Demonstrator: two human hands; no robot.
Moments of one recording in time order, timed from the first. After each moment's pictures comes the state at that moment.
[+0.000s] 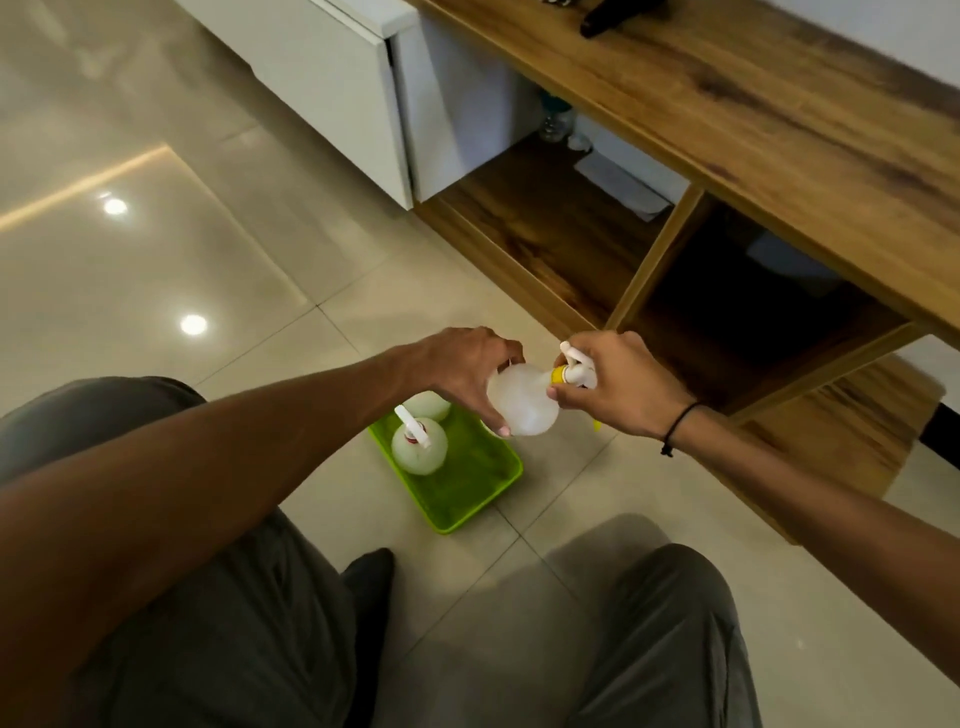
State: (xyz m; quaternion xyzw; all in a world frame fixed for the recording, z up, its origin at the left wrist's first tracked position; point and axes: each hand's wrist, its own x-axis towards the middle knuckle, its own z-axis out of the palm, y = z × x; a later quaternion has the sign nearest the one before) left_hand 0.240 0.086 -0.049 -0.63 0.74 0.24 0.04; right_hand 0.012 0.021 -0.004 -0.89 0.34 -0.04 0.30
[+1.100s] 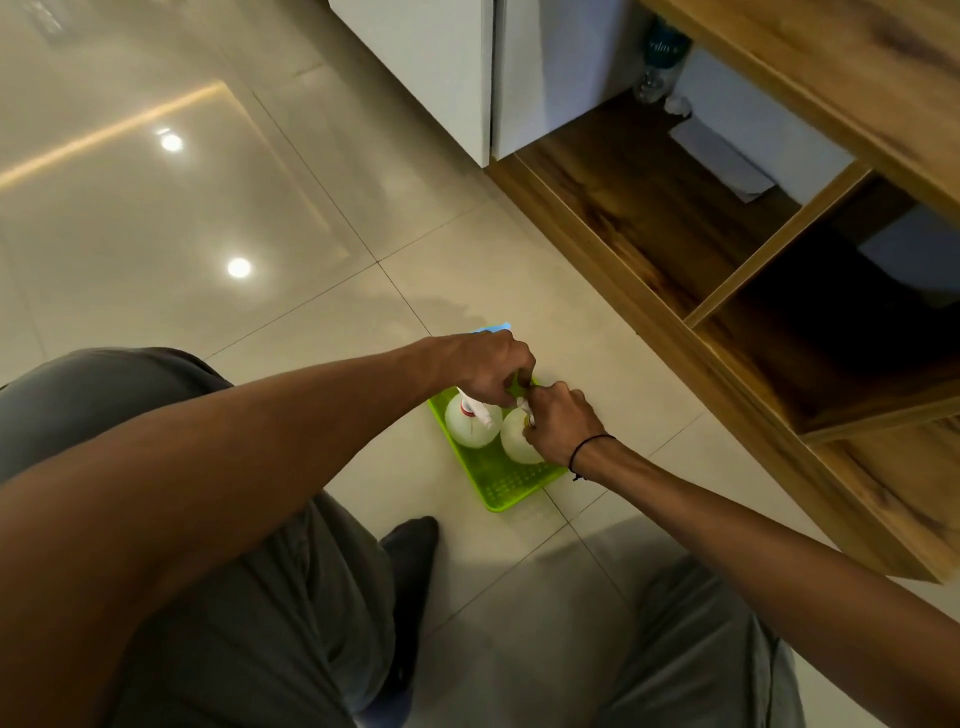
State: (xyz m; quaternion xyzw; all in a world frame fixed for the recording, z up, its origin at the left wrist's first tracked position) left_hand 0.290 0.130 -0.098 -0.64 0.69 0.34 0.05; right_hand 0.110 0.098 -0.140 -0.89 0.36 0.14 0.25
